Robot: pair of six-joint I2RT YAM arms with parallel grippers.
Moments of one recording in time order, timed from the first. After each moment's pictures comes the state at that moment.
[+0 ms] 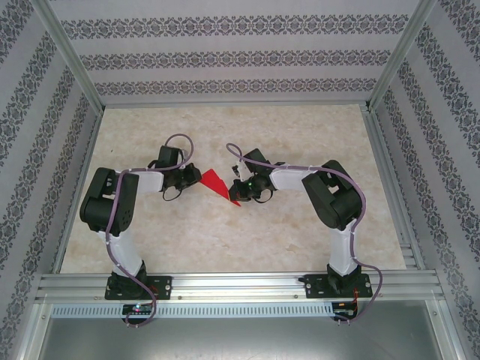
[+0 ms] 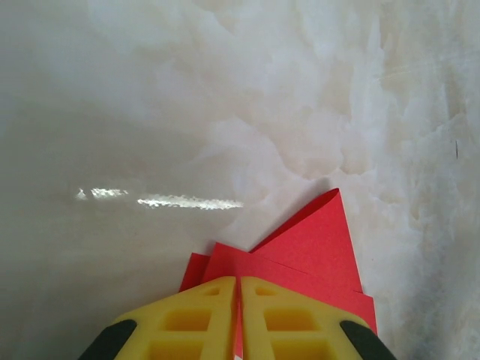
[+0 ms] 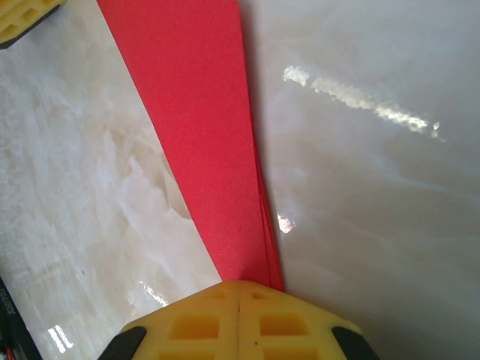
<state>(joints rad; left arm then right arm) -0.20 1.84 0.89 0.04 0.40 -0.66 0.61 2.01 1.15 -0.25 -0.56 0.44</state>
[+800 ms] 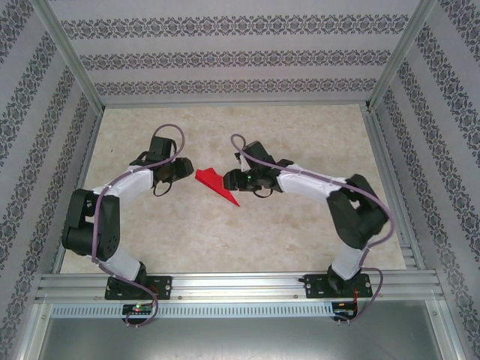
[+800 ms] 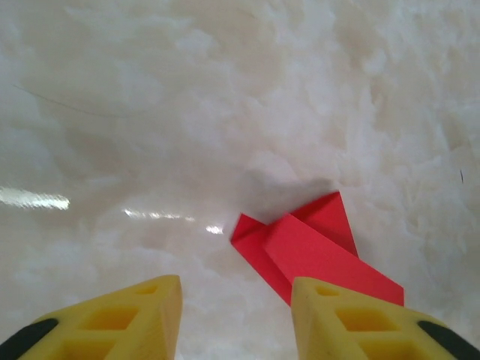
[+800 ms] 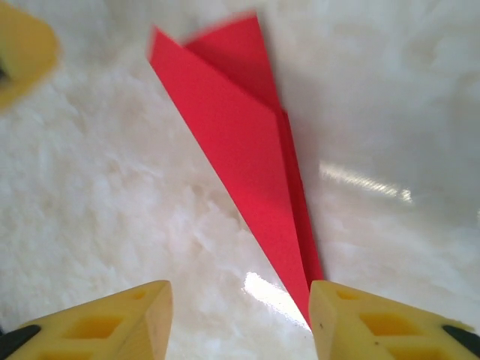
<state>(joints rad) -0.23 1.59 0.96 -0.31 0.18 -0.59 0.67 1.73 1.13 -0.28 -0.28 0.56</state>
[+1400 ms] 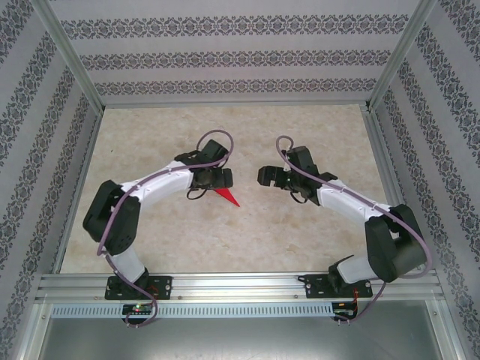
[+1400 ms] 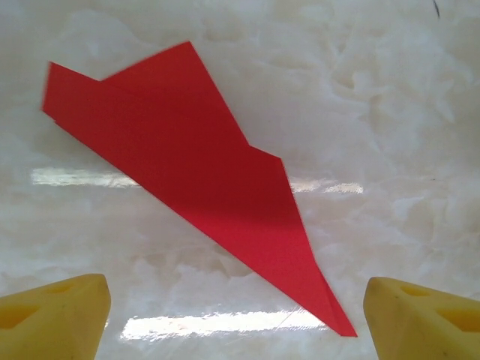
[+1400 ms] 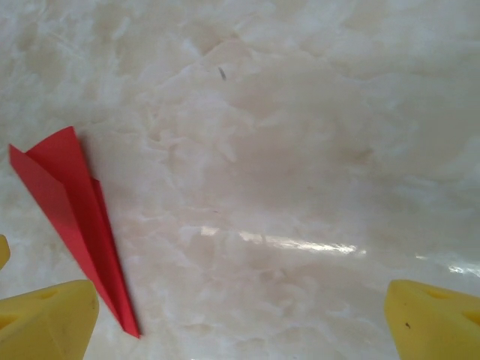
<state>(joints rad) -0.63 1.75 1.24 -0.66 -0.10 -0.71 0.43 1.42 0.79 -0.19 -0.13 0.48</state>
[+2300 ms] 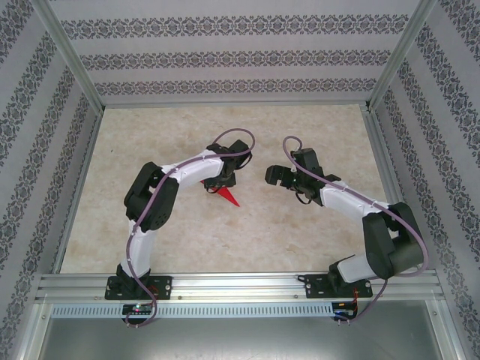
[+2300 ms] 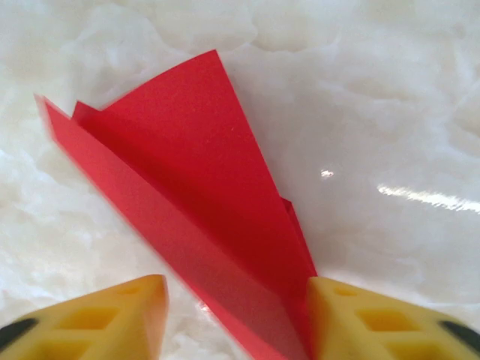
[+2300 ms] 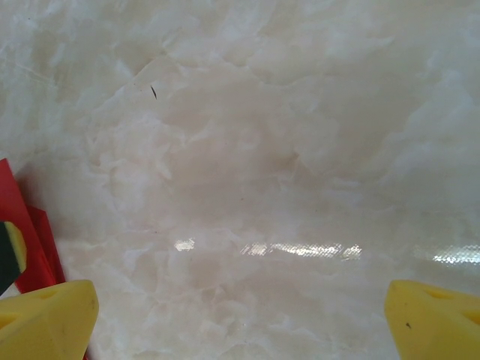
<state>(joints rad) -0.68 2.08 1.56 -0.93 -0.32 -0.87 0.36 1.45 0.76 -0.15 -0.11 0.51</state>
